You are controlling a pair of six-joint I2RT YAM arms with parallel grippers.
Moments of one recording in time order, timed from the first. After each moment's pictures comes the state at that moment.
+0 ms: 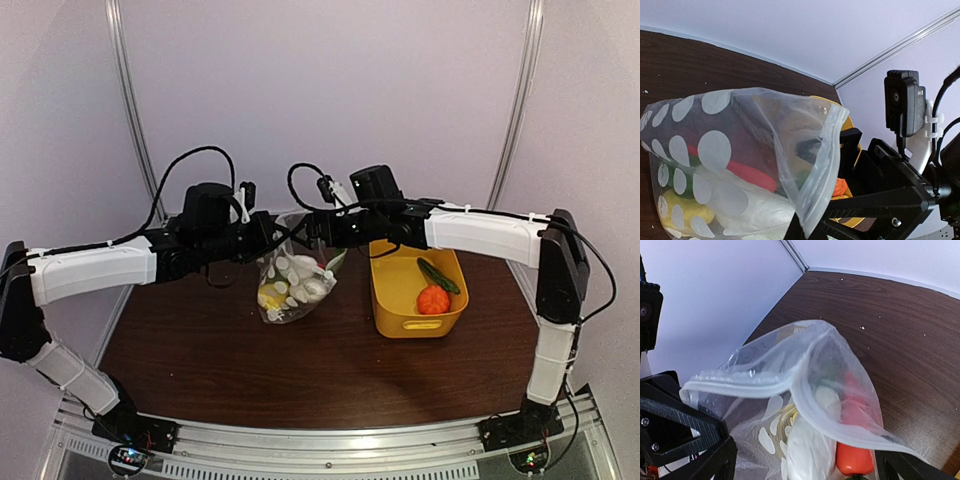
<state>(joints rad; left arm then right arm) -0.74 1.46 1.05 0.06 0.07 -0.83 0.78 1.92 1.60 -0.16 -0.29 0.45</state>
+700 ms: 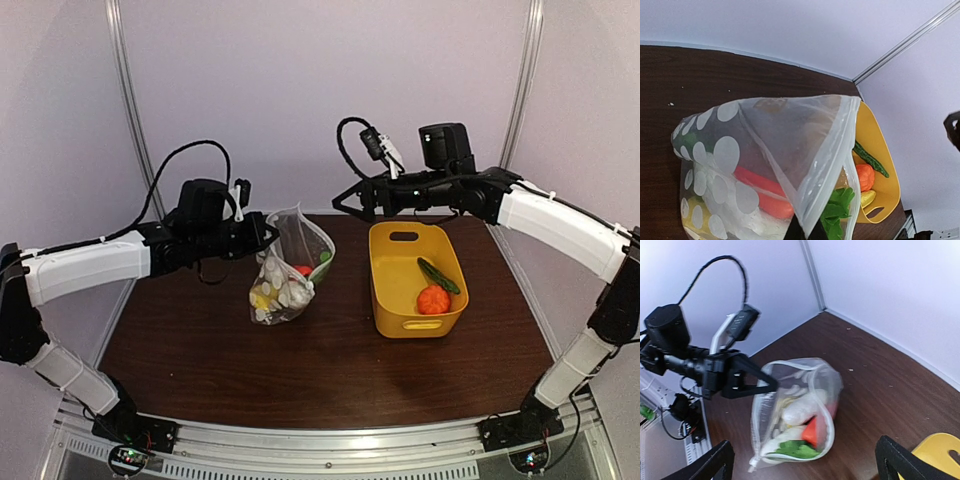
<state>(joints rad) -0.70 1.44 1.08 -0.06 0.04 -0.70 0.68 1.59 1.54 -0.31 -0.46 0.16</state>
